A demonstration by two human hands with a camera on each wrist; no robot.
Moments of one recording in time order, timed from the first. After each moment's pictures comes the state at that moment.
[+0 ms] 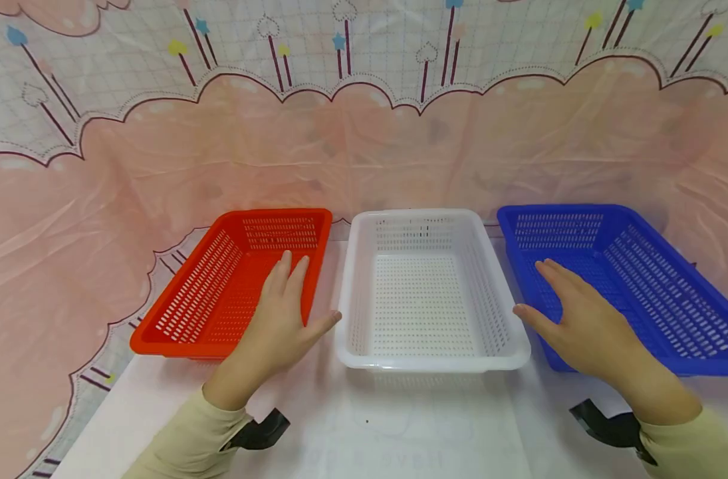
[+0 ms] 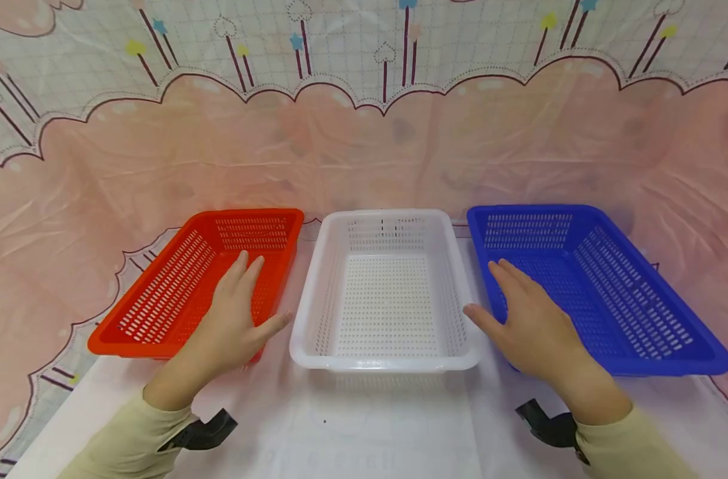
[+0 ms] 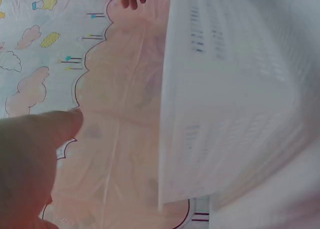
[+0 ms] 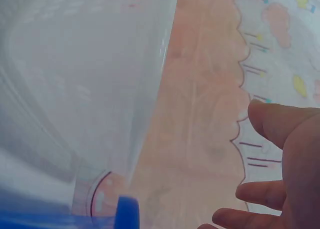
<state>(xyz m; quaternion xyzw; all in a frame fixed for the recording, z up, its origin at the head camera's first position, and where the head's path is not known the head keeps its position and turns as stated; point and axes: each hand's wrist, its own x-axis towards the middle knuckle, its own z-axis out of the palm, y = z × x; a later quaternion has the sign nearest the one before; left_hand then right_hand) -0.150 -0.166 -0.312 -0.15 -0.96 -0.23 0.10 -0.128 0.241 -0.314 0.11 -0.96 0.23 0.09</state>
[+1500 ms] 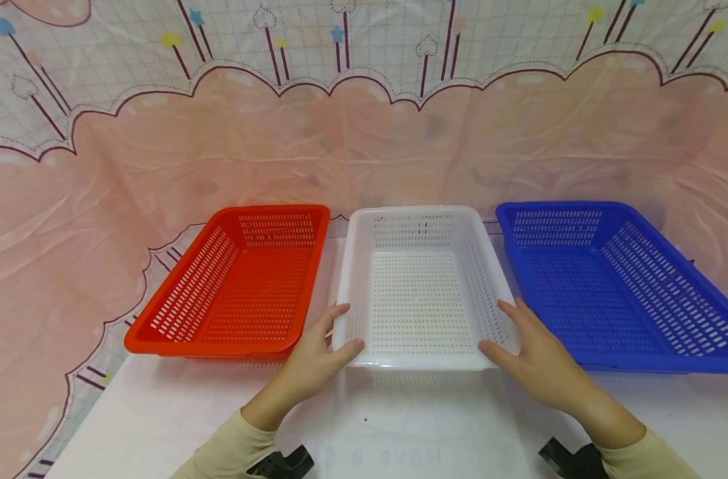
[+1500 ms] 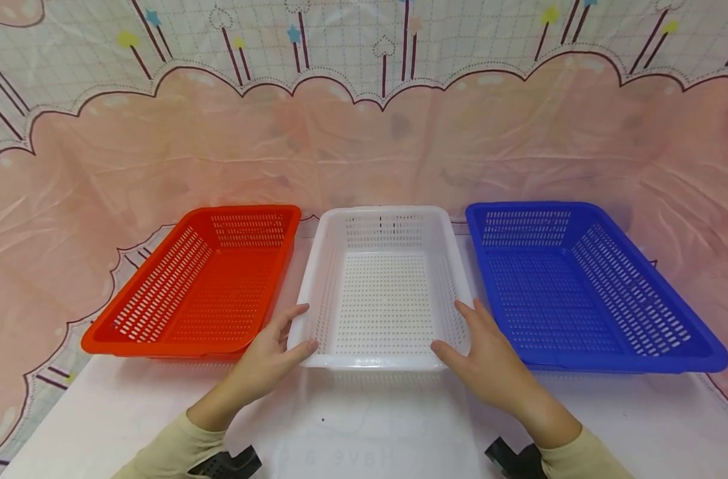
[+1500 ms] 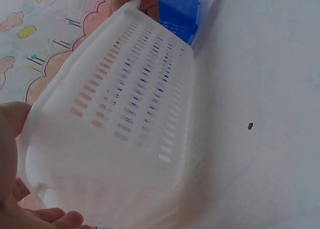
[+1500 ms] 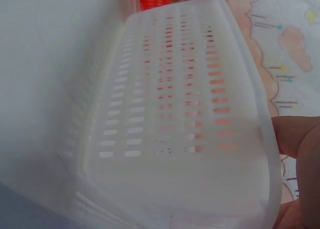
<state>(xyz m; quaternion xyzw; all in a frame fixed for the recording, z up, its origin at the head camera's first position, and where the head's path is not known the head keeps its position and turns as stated) -0.140 -0.134 -0.377 -0.12 -0.85 -0.52 -0.01 -0.111 0.199 -0.357 0.08 -0.94 0.34 0.00</state>
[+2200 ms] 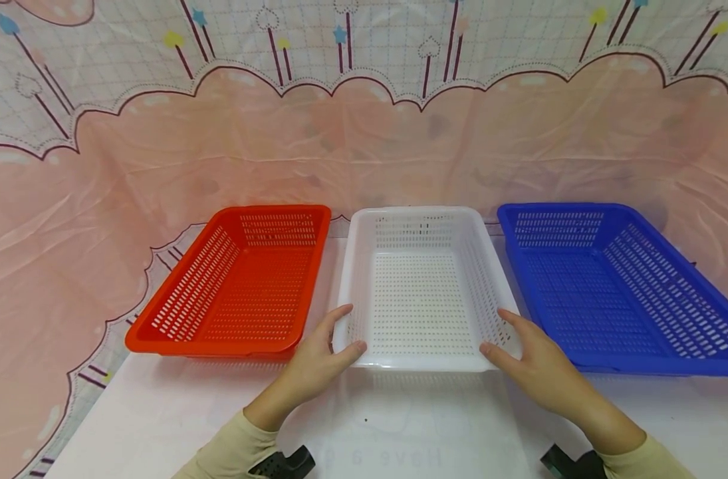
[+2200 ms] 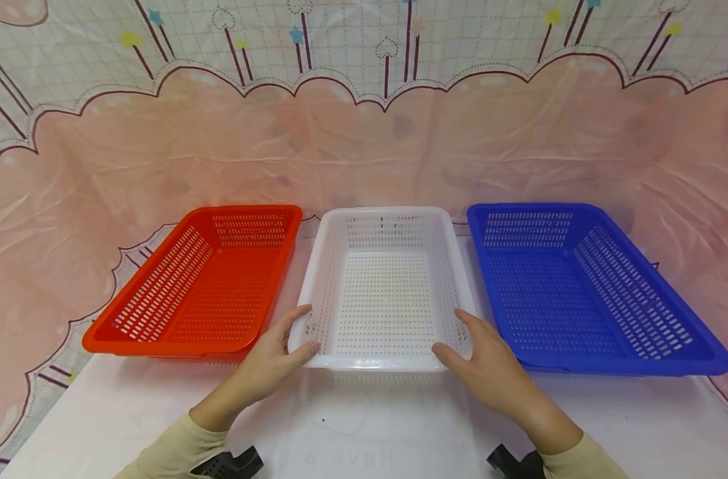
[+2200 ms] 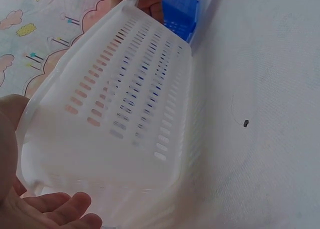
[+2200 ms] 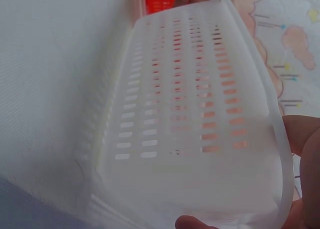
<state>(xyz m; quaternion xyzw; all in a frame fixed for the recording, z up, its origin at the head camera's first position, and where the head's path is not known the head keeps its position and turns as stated) -0.138 -0.134 -0.379 -0.11 -0.86 -0.50 -0.02 -0.108 0.199 -0.363 0.08 -0.93 0.36 0.00</state>
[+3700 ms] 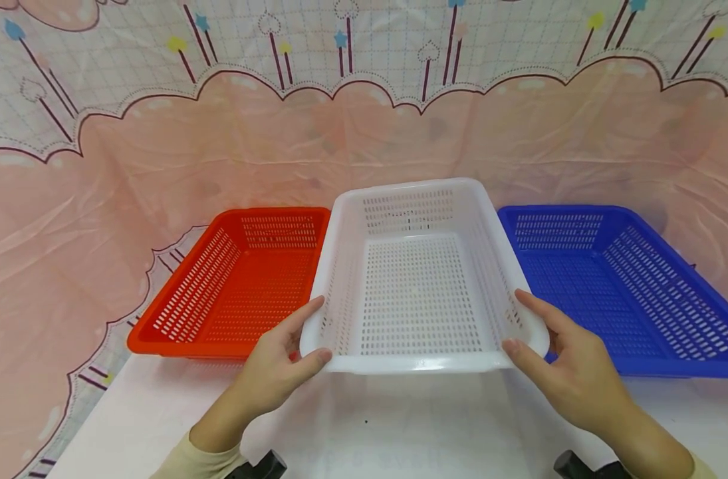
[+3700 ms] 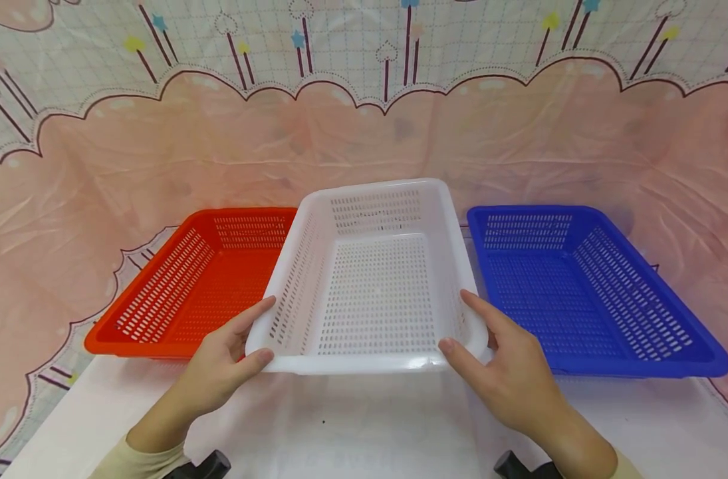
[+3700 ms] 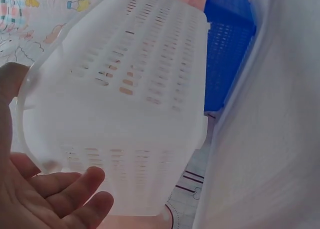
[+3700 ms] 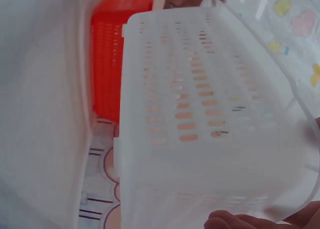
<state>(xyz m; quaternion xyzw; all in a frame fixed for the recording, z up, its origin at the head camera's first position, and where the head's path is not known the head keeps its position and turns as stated) -0.109 -0.172 -0.330 -0.21 -0.81 -0.55 0.00 -0.080 0.198 -0.325 0.14 -0.87 0.44 0.18</state>
